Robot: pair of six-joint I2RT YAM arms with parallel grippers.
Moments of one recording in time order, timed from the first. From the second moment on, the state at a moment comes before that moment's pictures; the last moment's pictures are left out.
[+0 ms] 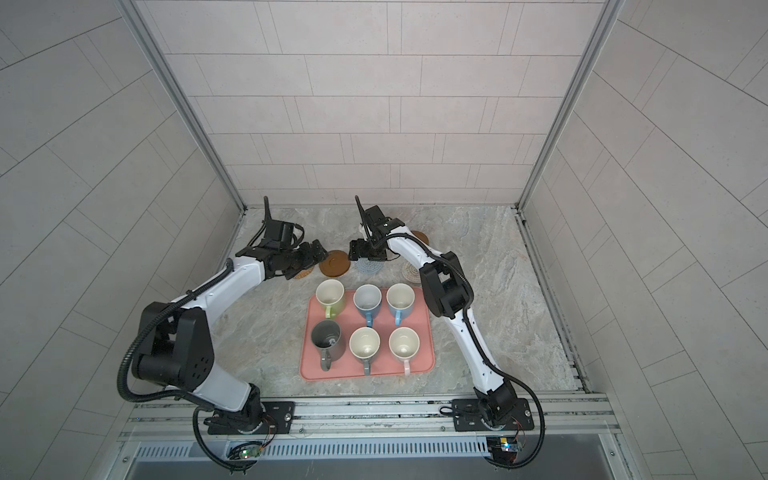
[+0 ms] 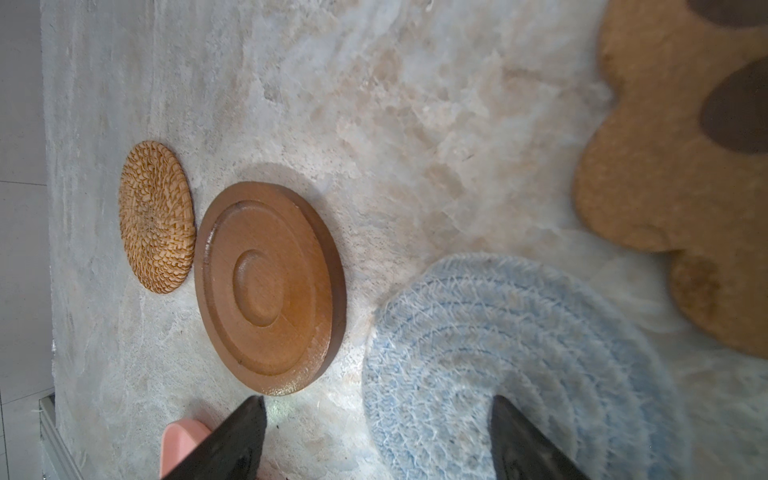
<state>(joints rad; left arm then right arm) -0.18 1.57 1.12 -0.44 0.19 -0.63 0.51 2.50 2.21 -0.77 -0.37 0.40</state>
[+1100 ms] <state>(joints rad) -0.16 1.57 1.12 -0.45 0.19 -0.63 0.45 2.49 2.29 -0.82 -0.36 0.43</state>
